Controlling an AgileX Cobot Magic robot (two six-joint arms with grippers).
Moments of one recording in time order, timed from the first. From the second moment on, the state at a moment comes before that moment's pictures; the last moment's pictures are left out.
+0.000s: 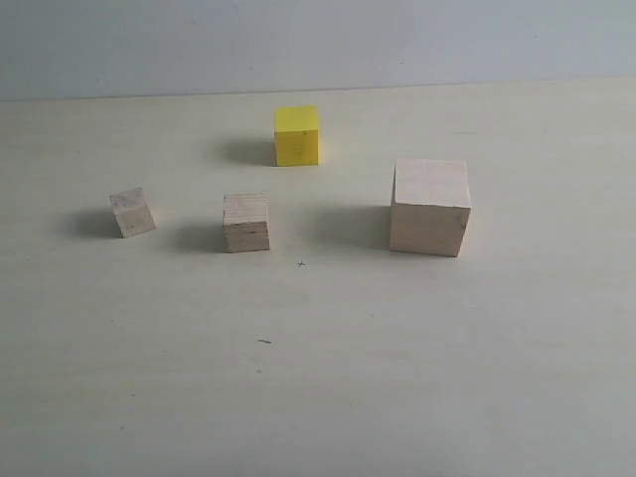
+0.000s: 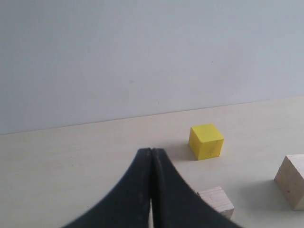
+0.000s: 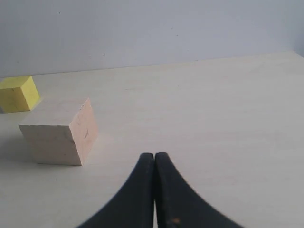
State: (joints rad) left arm -0.23 0.69 -0.68 -0.15 0.33 0.12; right arm 0.00 0.01 0.00 0.05 0.34 0.01
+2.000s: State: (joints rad) left arm -0.71 2.01 -1.78 -0.22 1.10 0.50; right arm 0.00 0.01 0.00 0.05 0.34 0.01
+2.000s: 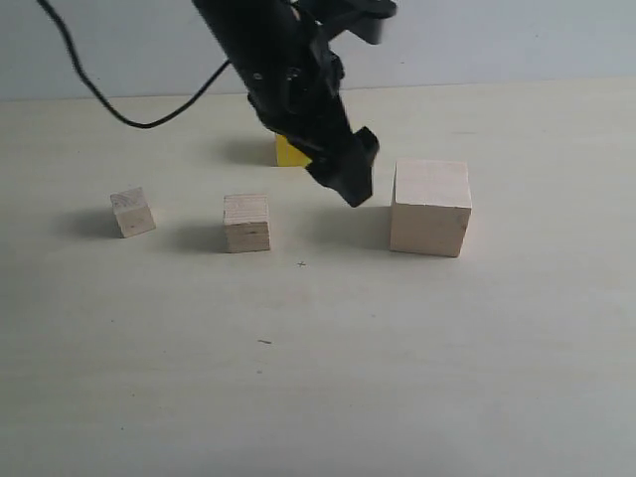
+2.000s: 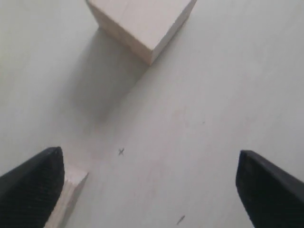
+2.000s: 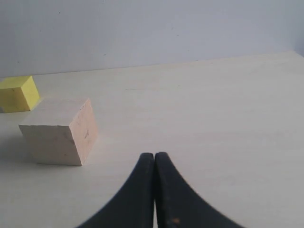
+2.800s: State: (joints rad) left arm -0.81 2.41 -2.29 -0.16 1.03 -0.25; right arm 0.00 0.01 0.00 0.05 0.34 0.01
